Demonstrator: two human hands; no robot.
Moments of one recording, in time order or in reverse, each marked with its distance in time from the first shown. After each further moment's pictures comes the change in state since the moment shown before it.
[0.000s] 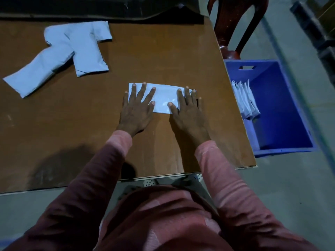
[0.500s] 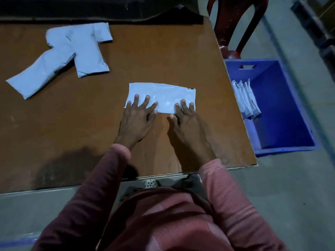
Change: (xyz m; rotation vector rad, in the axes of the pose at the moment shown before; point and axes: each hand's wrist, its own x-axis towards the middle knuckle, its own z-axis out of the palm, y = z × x) left_hand -0.030 0.015 -0.010 -0.025 -0.014 0.005; right_hand -0.037 0.000 0.004 0.071 -0.015 -0.059
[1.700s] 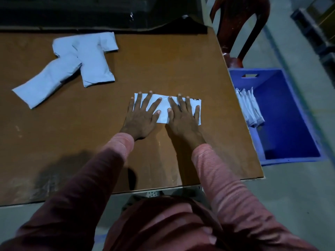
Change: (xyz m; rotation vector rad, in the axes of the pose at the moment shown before) left_hand 0.044 -0.034 0.010 0.078 -0.087 0.064; right_hand 0.059 -0.027 0.010 -0.008 -0.075 0.037
